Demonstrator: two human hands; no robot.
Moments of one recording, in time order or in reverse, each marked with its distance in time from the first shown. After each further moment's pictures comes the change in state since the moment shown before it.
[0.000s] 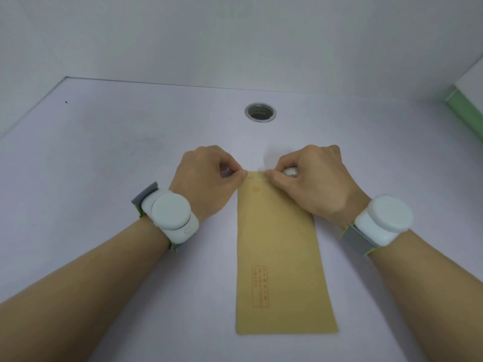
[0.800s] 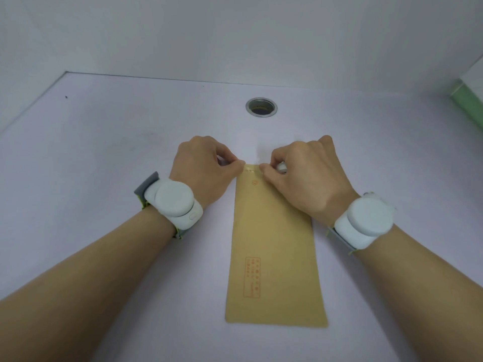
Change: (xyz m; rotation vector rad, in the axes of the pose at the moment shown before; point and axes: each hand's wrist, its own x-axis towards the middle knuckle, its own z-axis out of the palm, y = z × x) left_hand 0.006 0.001 -0.005 0.049 0.052 -0.032; right_hand 0.000 -0.017 0.008 -0.188 0.049 -0.072
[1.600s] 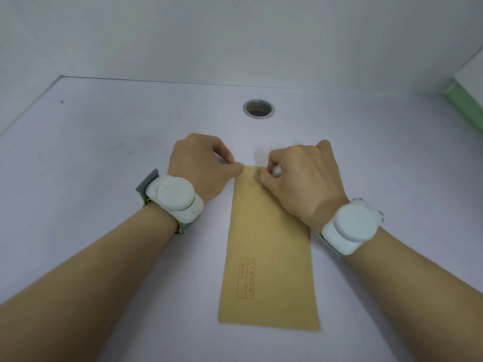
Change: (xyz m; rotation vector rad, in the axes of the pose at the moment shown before) left_hand 0.007 0.002 0.004 0.003 0.021 -0.059; right_hand -0.005 -0.001 0.010 -0.047 0.095 0.062
